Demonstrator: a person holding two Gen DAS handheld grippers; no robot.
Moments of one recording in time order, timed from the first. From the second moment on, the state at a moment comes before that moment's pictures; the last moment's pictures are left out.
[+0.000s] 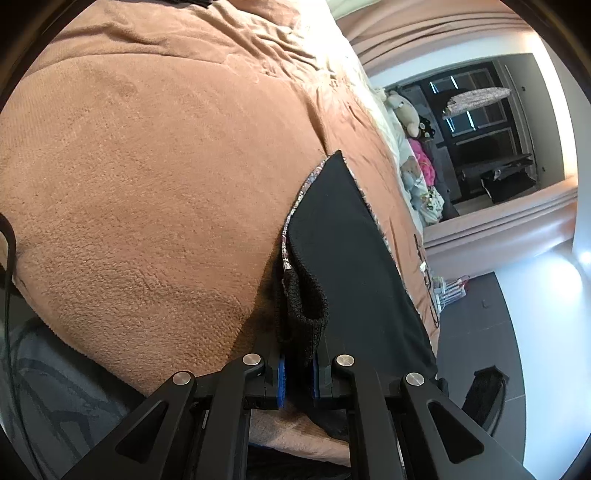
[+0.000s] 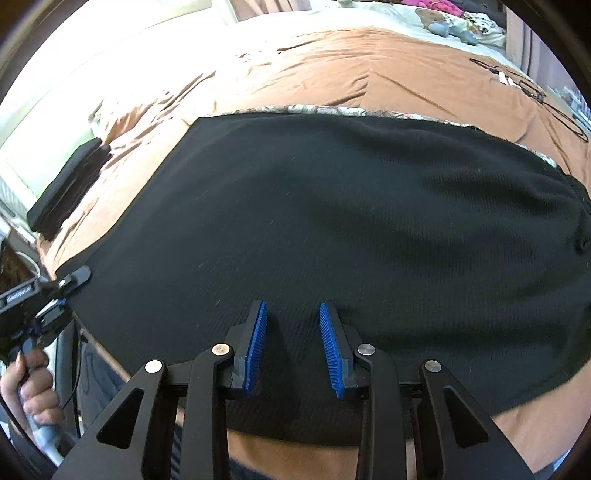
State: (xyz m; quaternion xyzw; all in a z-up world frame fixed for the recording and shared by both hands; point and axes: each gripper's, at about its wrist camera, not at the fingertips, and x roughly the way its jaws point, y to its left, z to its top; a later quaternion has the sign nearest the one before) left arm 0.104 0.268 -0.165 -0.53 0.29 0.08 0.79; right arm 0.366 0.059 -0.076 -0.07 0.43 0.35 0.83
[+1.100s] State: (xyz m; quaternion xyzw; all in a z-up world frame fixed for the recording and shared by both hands) left arm 0.113 0.277 -0.175 -0.59 0.30 0.14 0.73; right arm 0.523 0.140 -0.066 -0.06 0.46 0.28 0.84
